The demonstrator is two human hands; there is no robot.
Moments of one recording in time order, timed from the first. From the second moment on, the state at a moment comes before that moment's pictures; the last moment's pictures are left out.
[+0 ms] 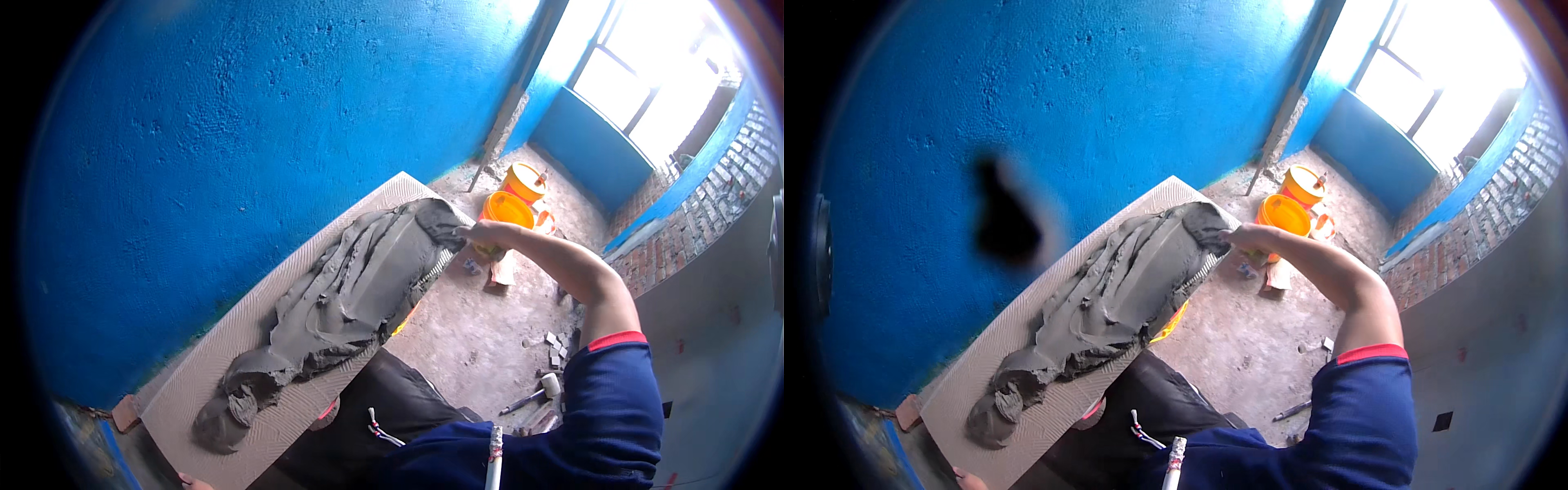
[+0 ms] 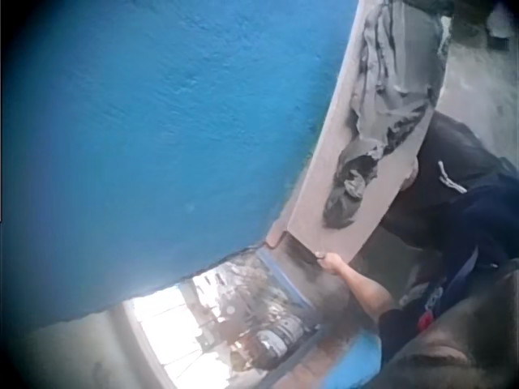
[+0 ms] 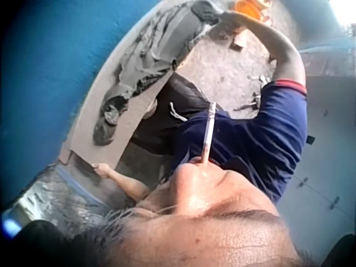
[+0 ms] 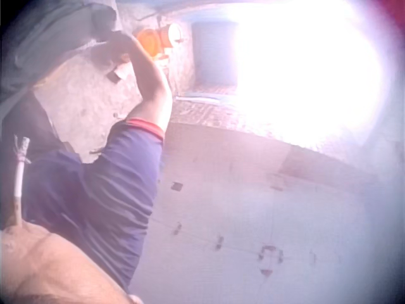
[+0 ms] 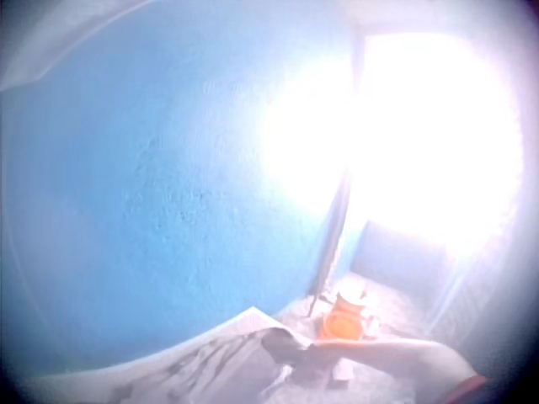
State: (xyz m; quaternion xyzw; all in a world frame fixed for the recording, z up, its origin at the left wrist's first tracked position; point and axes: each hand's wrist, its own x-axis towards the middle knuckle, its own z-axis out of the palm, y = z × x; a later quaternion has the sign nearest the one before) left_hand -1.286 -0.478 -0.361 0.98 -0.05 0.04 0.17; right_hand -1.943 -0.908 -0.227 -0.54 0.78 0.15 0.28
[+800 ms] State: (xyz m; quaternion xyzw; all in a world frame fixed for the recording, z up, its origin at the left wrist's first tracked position) left_hand -1.241 -0.459 -0.420 0.99 -0.08 0.06 0.04; right_hand -2.038 -0.781 -0.306 -0.39 0.81 -0.13 0.41
